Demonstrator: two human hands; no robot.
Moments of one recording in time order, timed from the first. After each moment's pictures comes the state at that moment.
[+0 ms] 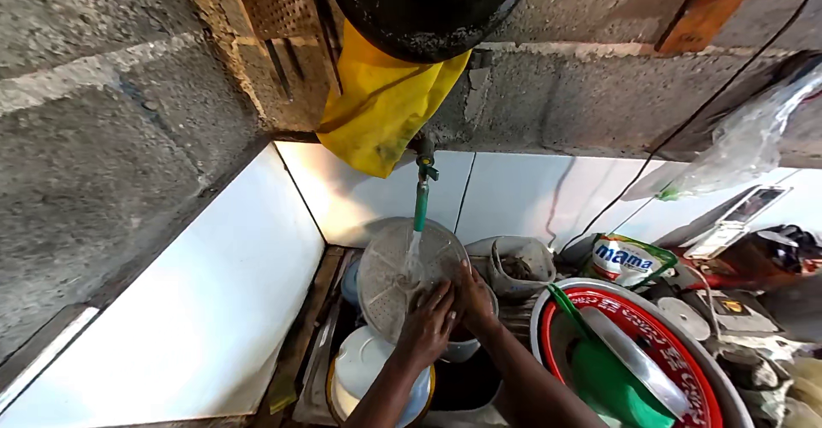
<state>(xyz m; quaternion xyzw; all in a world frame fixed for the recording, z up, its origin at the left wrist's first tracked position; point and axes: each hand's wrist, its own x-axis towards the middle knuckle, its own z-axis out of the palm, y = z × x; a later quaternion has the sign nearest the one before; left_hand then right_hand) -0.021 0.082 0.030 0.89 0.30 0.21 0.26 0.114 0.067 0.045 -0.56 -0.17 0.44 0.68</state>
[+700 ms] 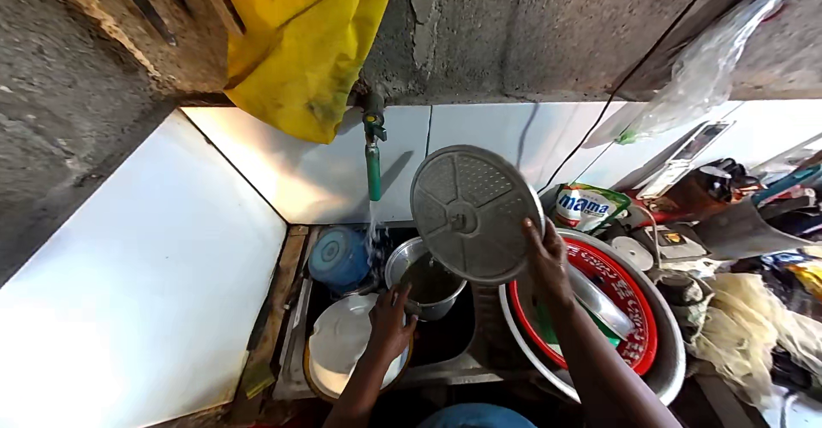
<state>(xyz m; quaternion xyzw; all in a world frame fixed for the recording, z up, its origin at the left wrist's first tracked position) -0.041 0.061 -0.026 0.82 0.44 0.01 0.37 0.217 -0.028 0.095 -0.64 -0.31 0.16 0.69</state>
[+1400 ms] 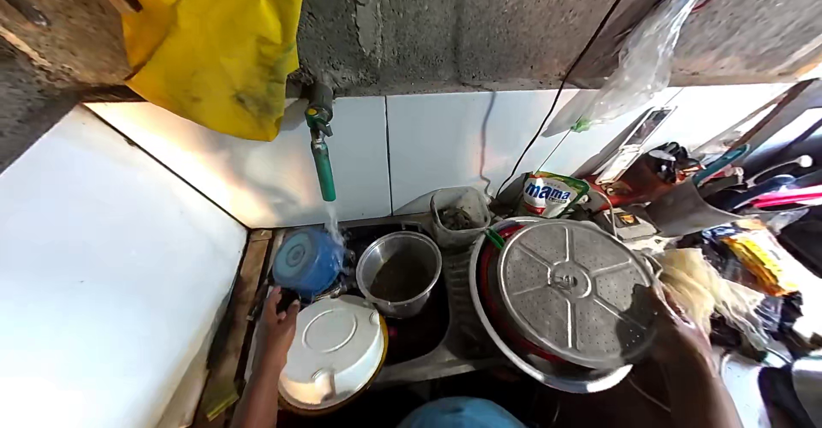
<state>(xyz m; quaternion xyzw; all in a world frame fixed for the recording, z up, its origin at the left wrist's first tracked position) -0.144 0.130 -0.043 0.60 0.59 0.28 0.46 0.338 -0.262 0.049 -0.74 -0.01 0.15 0.65</state>
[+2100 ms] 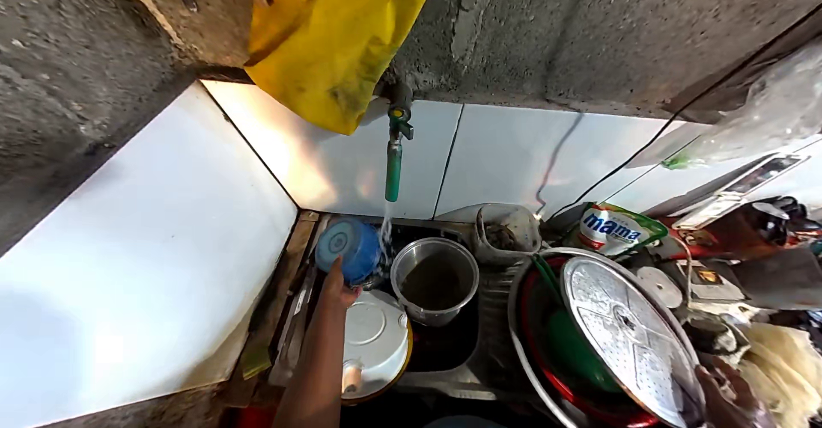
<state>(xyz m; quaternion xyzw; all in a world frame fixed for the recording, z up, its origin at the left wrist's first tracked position) -0.068 0.175 -0.034 0.12 0.65 0.33 0.67 0.357 -0.278 0.016 -0.92 -0.11 0.11 0.37</state>
